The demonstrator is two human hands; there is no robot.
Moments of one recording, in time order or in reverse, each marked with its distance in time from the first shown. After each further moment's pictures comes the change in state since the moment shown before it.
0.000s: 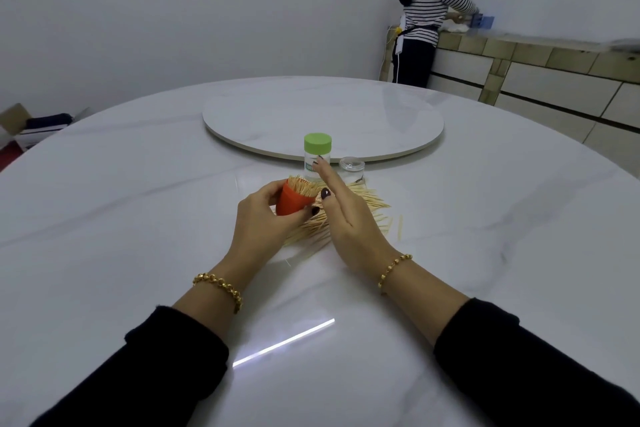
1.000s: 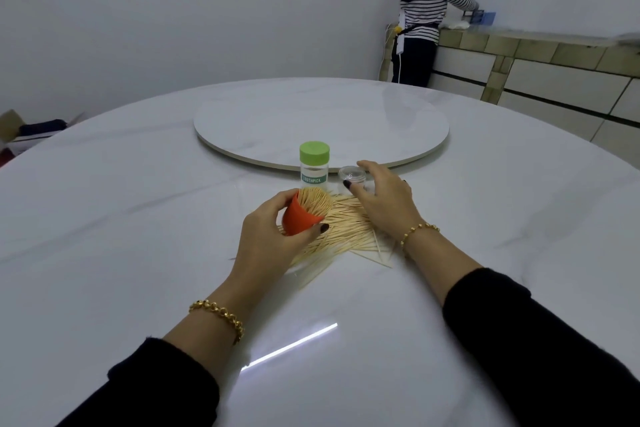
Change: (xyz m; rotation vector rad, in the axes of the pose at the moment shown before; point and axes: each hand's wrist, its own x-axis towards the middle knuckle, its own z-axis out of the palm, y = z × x) left_hand 0.014 -0.011 0.017 0.056 -0.038 0.086; right_hand 0.069 0.095 -0.052 -0.509 0.143 0.249
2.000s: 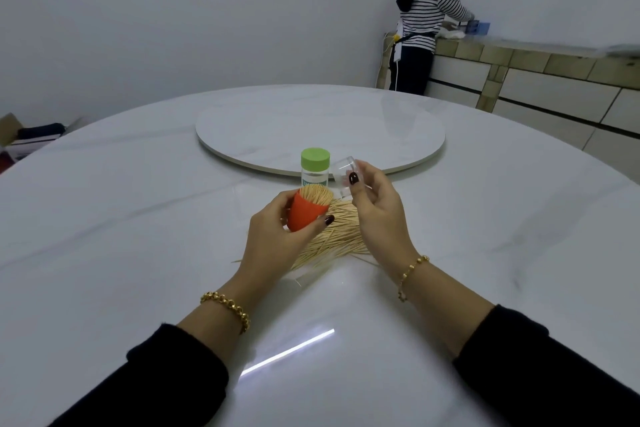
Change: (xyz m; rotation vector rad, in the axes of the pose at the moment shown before) left_hand 0.002 0.011 0.001 -0.113 0.005 -0.030; right_hand -0.057 -0.067 -0.016 0.835 0.138 0.106
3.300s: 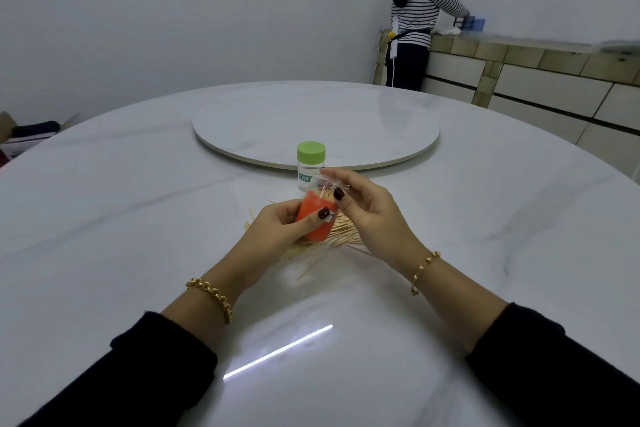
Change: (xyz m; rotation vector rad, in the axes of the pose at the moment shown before) left_hand -0.005 0.012 -0.011 -0.384 -0.405 -0.302; right_hand -0.015 -0.011 -0.016 -0.120 -0.347 -0.131
